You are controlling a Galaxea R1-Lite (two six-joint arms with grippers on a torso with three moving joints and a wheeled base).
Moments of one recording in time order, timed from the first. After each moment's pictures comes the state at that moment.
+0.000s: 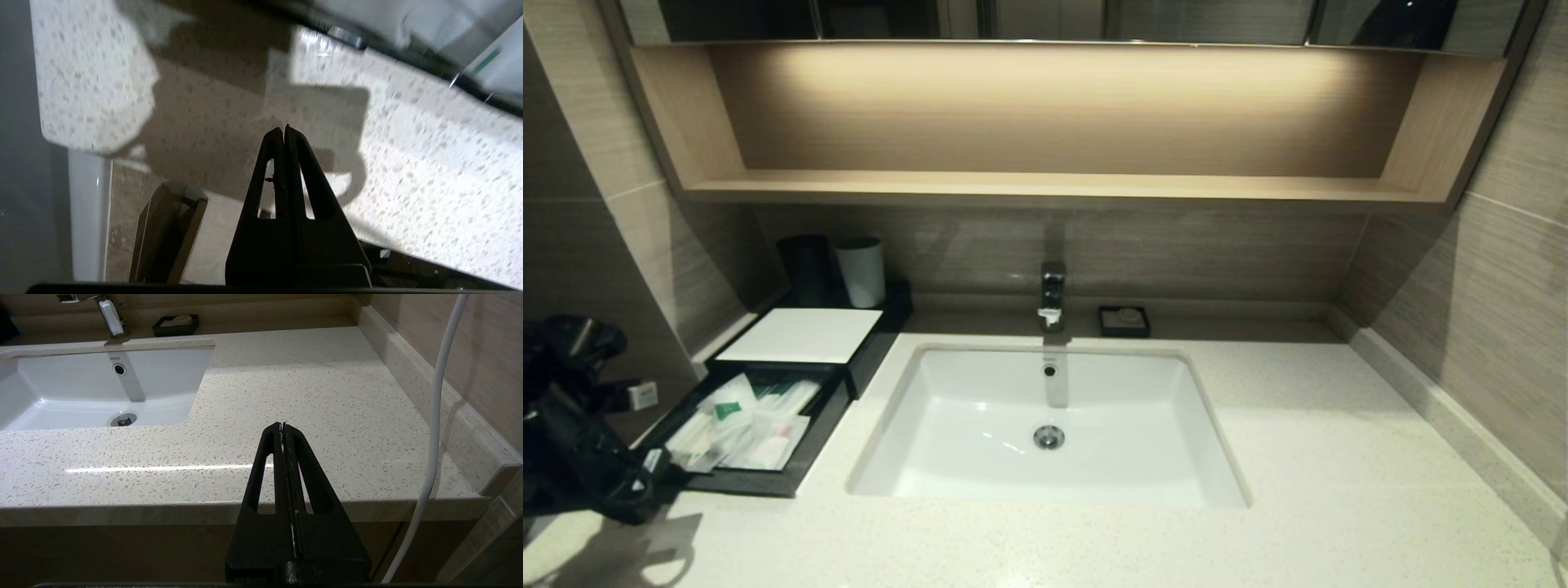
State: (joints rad) left arm 0.38 1.85 -1.09 0.61 0.02 0.12; right arm 0.00 0.00 0.00 -0.02 -0.01 0.06
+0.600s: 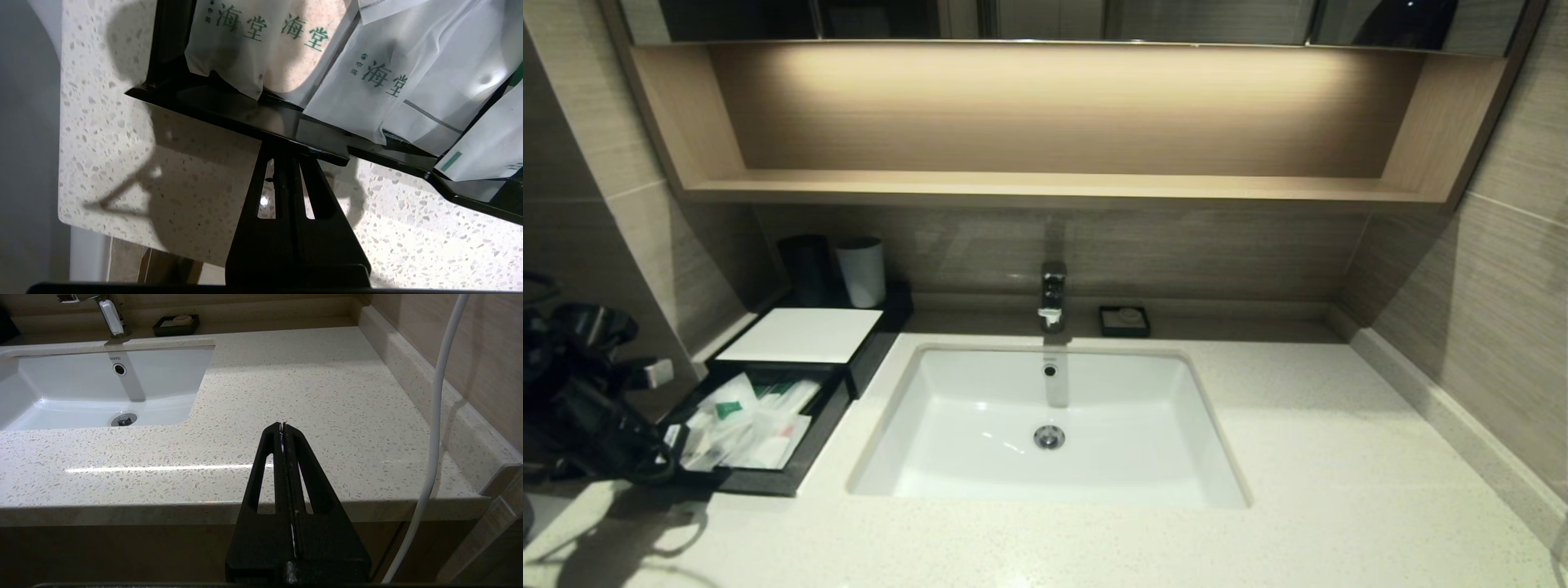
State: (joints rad) left arm 0.38 1.91 -1.12 0.44 -0.03 0.15; right arm 0.00 0.00 0.00 -0.02 -0.01 0.06
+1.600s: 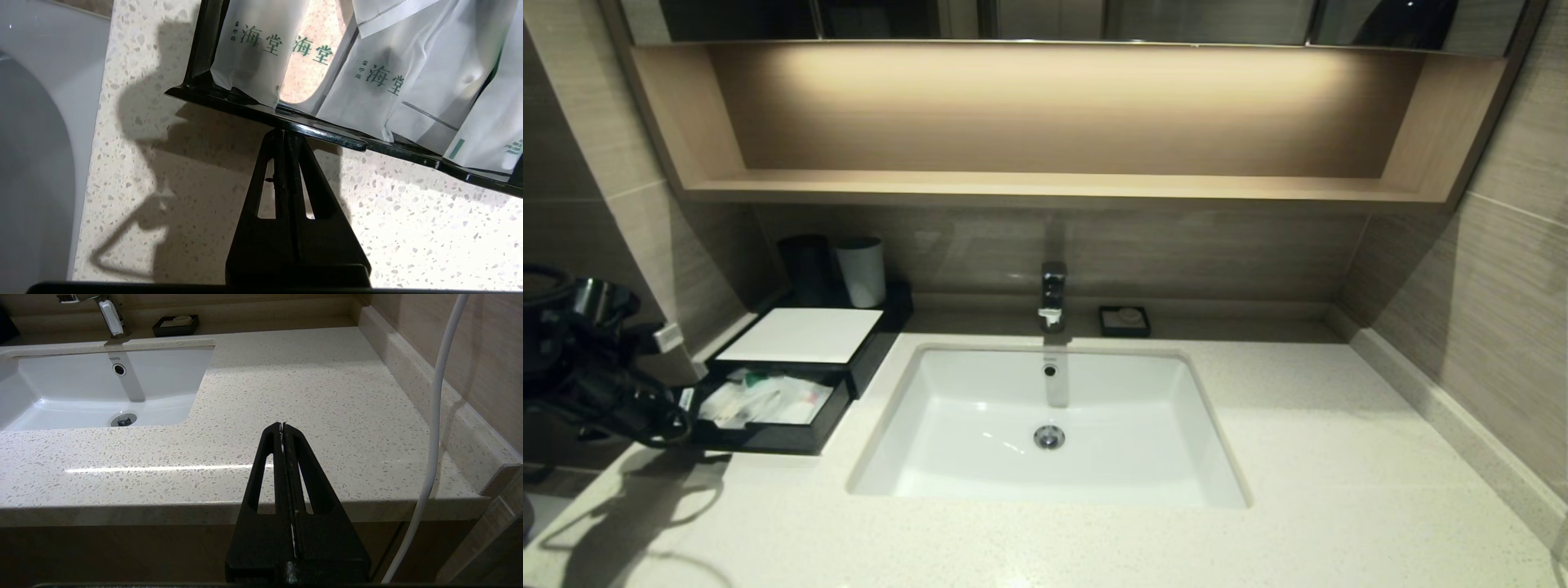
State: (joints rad) left arm 0.37 1.95 -1.18 0.28 -0.09 0.16; right arm 0.00 0.00 0.00 -0.02 -0.01 0.06
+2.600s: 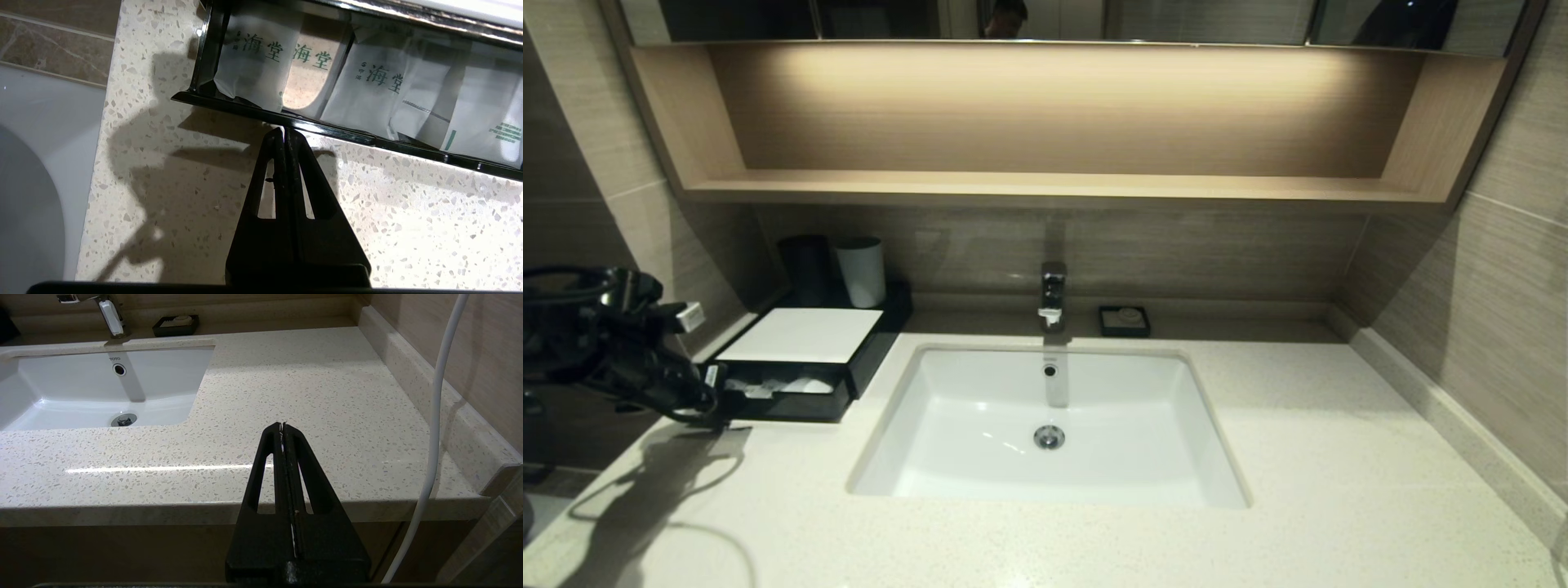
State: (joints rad) left arm 0.35 2.05 -1.28 0.17 -0.15 0.17; right arm 0.00 0.00 0.00 -0.02 -0.01 0.06
